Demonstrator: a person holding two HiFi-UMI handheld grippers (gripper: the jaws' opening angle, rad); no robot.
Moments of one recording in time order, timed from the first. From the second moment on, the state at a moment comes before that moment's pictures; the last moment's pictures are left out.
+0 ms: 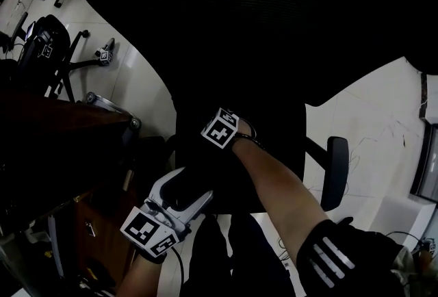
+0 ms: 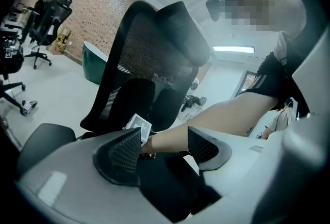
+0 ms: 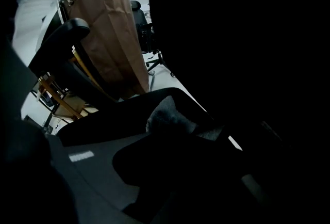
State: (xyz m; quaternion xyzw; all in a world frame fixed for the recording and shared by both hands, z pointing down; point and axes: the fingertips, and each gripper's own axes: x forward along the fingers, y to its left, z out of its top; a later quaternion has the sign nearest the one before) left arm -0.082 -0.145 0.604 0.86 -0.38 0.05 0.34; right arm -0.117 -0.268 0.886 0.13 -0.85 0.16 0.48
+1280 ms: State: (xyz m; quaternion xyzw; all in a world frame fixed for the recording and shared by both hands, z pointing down) left arm -0.064 -0.115 0.593 0.86 -0.37 0.05 0.34; right arm -0.065 -0.239 0.844 0.18 -0.85 0.21 0.44
